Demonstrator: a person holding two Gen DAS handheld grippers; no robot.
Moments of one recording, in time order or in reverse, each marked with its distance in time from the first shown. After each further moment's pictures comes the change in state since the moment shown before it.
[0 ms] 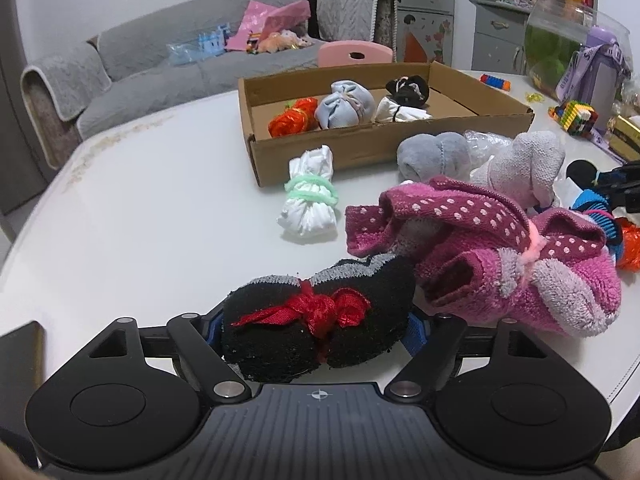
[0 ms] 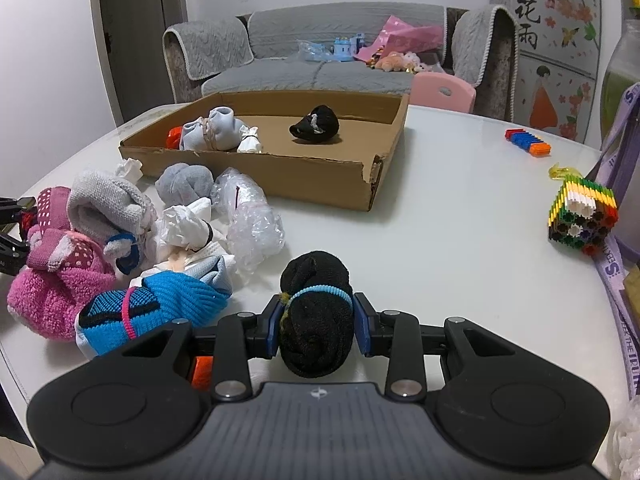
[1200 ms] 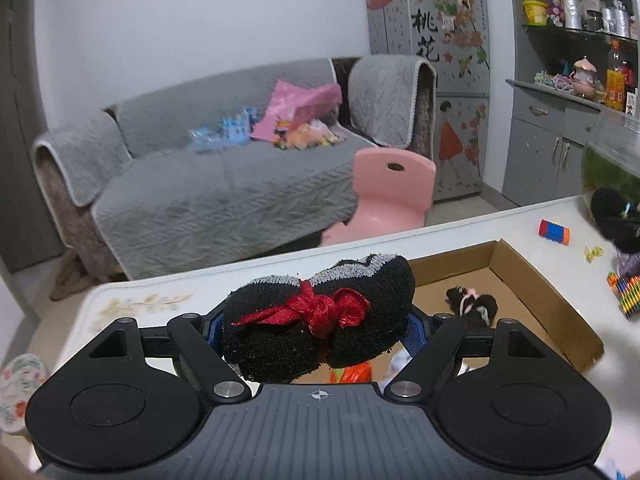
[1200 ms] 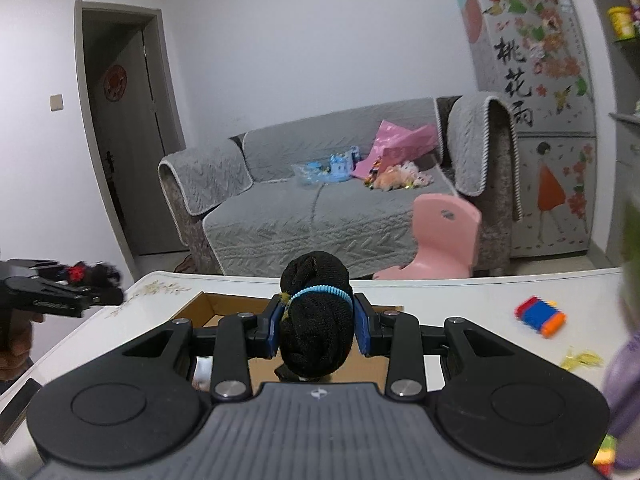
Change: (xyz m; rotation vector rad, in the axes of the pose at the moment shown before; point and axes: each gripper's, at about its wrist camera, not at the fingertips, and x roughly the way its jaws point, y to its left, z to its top) left arm 0.069 0.032 0.216 -0.047 -0.168 0.039; right arm 0.023 -0.052 0.143 0.100 -0.295 0.098
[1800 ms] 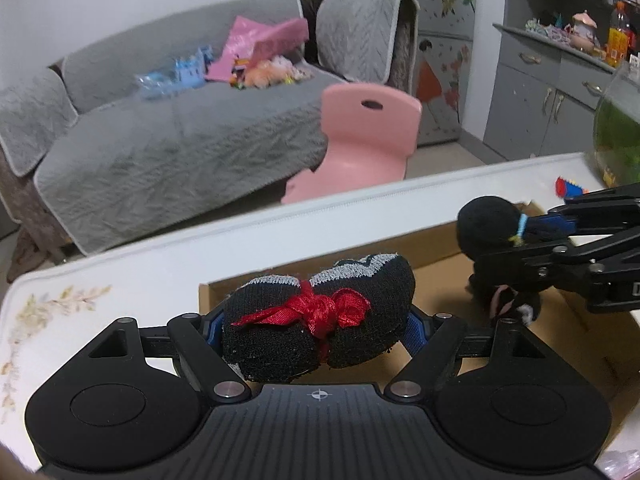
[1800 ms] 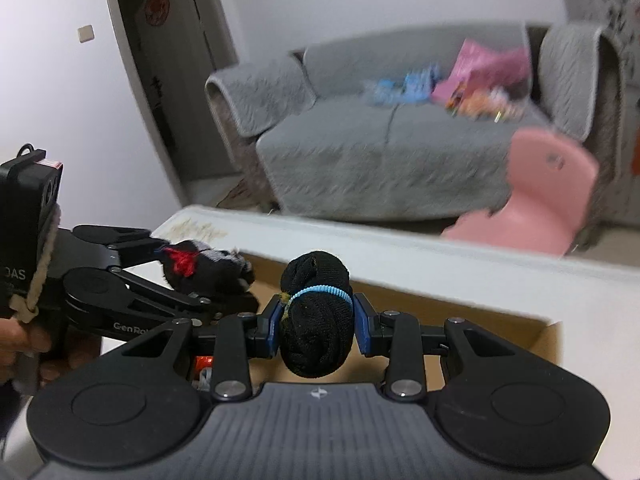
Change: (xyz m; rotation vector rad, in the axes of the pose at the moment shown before) left arm 0.112 0.006 -0.004 0.039 0.172 -0.099; right arm 0.119 0.027 -0.002 -0.052 0.278 0.195
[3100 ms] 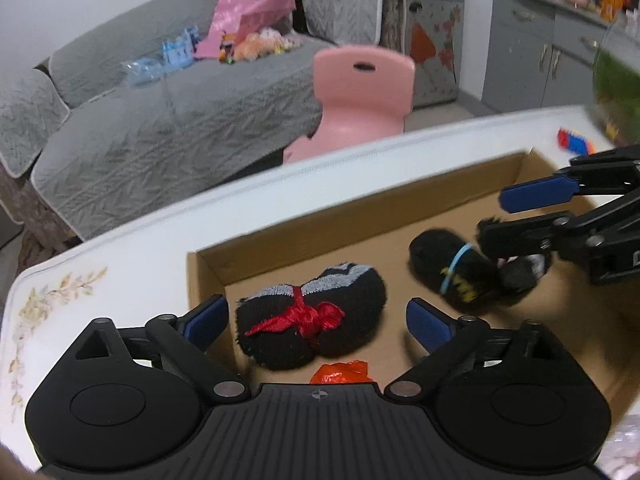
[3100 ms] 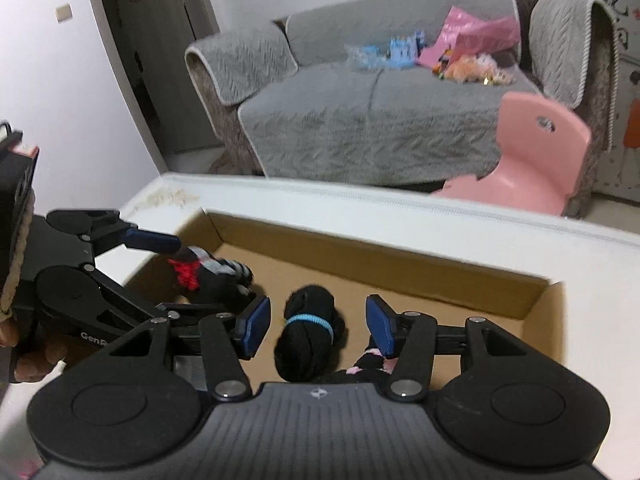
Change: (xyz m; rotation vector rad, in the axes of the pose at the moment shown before) left arm -0.013 -0.013 -0.003 0.063 0.061 0.031; right arm -0.007 0.003 0.000 0.016 0.032 -0.058
